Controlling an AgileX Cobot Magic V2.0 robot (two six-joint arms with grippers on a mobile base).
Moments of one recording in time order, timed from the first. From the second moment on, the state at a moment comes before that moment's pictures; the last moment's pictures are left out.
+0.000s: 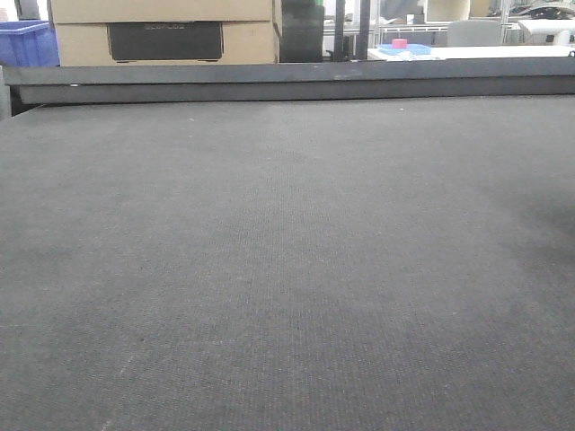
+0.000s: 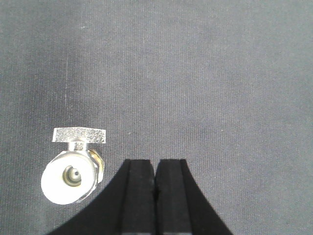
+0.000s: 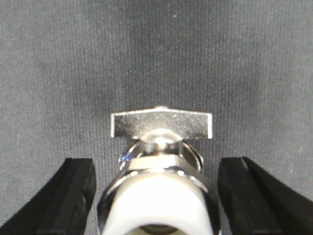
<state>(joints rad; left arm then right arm) -0.02 1.26 -1.13 -0.05 1.00 -0.05 -0.05 1.47 -1.00 0.08 0.99 0.03</state>
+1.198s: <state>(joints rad) 0.11 1.28 -1.14 0.08 1.09 0.03 -0.05 1.30 -1.19 0.09 1.10 0.03</state>
